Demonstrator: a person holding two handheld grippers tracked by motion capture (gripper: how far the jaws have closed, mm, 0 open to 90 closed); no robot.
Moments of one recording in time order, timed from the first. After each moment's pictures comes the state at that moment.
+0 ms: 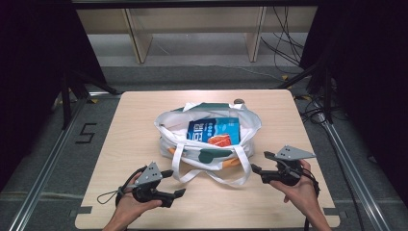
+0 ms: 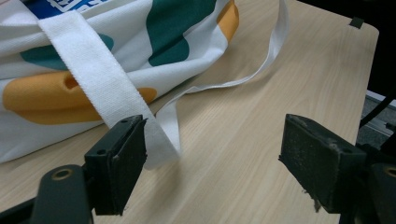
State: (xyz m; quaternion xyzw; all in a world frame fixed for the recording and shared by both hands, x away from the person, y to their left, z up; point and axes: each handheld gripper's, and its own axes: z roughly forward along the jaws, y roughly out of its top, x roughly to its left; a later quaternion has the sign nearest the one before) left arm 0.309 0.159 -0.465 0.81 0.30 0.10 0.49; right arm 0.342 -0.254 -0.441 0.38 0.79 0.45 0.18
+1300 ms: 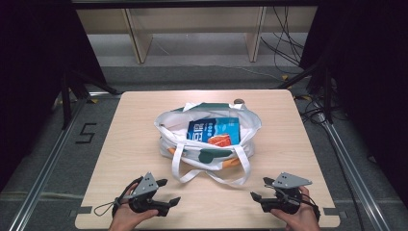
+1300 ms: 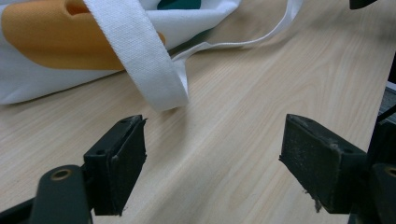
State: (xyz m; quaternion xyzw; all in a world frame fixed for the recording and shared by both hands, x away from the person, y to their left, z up) left arm 0.295 0.171 -0.493 0.82 0.32 0.12 0.46; right arm 0.295 -0.255 -0.485 0.36 0.82 0.41 0.15
